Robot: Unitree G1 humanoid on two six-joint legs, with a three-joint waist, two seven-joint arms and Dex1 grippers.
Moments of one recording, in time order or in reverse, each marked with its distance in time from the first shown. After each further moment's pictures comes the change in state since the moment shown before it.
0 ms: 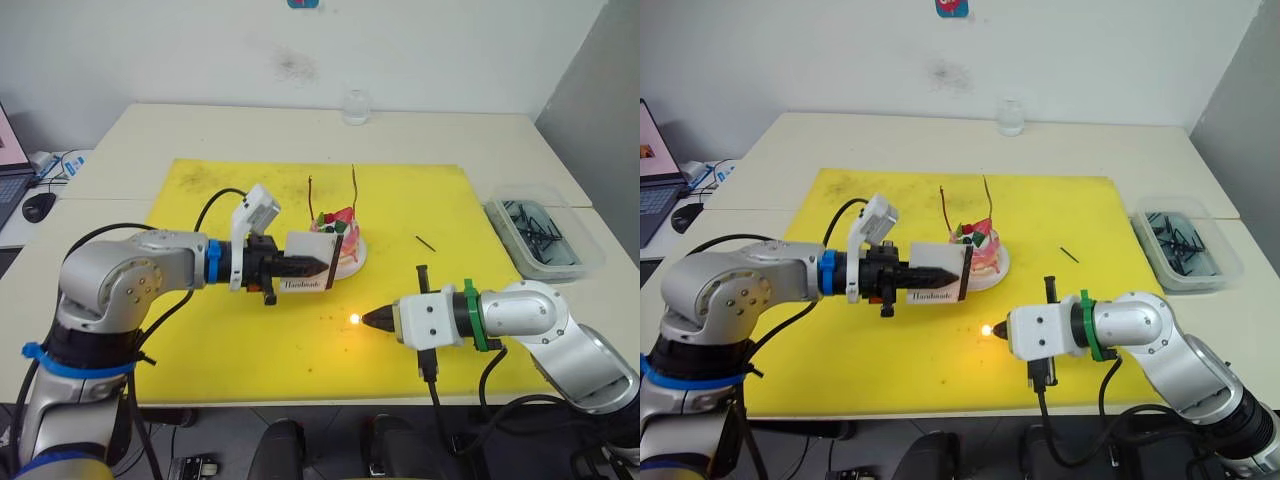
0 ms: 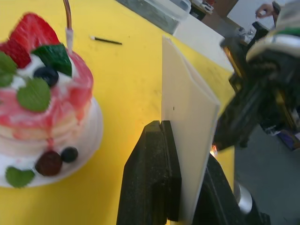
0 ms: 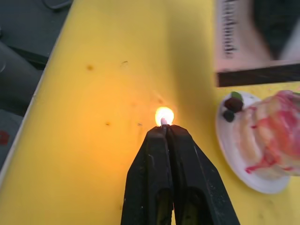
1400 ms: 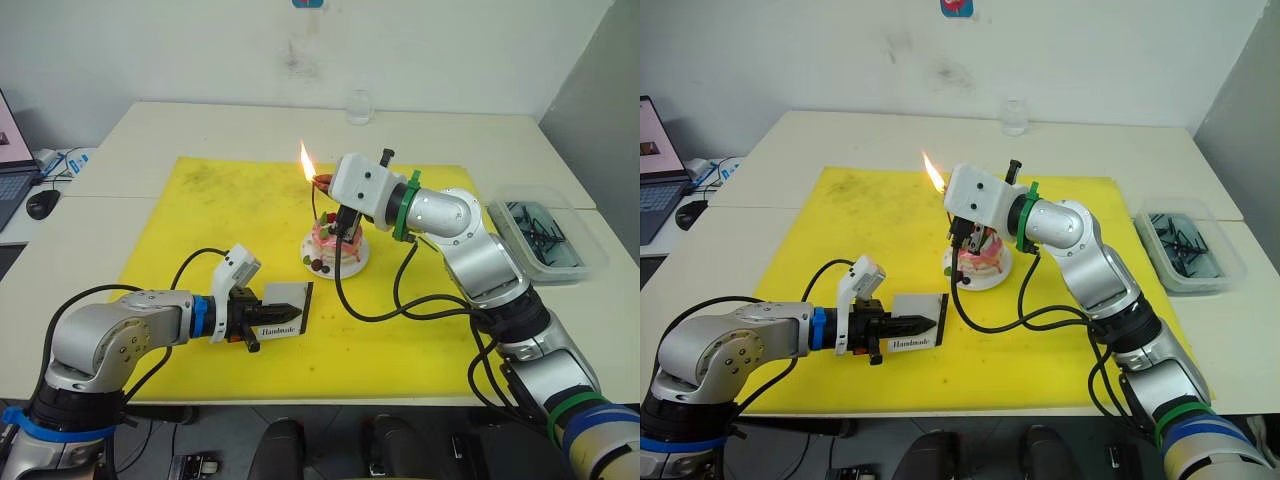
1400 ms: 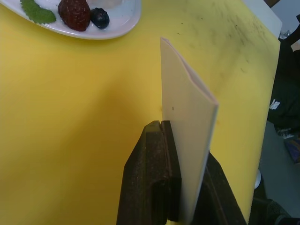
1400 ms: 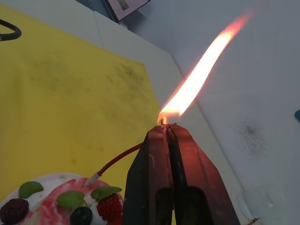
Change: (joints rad) left arm 0.274 0.013 0.034 -0.028 0.066 -0.065 0.043; right arm -0.475 0.429 0.047 0.537 -0.212 -0.069 -0.342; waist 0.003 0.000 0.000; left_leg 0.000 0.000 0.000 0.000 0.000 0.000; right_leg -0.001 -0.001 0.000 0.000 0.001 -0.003
